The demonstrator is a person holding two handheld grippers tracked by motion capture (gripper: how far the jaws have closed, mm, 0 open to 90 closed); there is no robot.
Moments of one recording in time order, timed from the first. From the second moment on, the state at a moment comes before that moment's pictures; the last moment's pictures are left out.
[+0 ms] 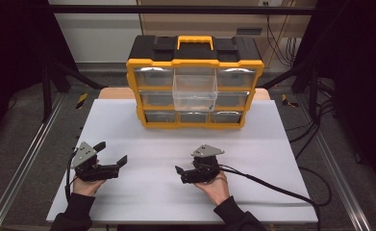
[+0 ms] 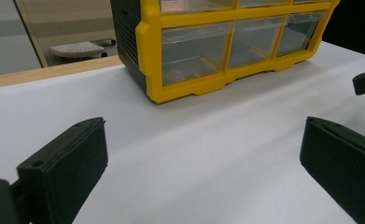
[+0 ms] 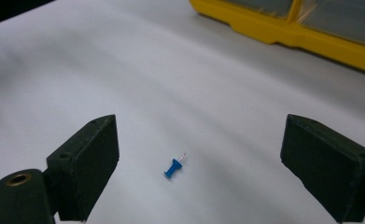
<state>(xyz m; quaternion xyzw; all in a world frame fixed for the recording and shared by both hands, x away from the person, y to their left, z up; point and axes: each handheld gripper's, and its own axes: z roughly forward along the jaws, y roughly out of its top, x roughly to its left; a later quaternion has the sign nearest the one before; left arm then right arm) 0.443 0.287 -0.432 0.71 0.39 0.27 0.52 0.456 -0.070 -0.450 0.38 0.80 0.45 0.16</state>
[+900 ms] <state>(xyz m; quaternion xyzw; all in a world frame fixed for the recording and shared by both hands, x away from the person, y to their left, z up) 0.443 0.287 -0.432 0.71 0.39 0.26 0.52 0.463 -0.053 -0.479 0.36 0.83 0.40 0.13</state>
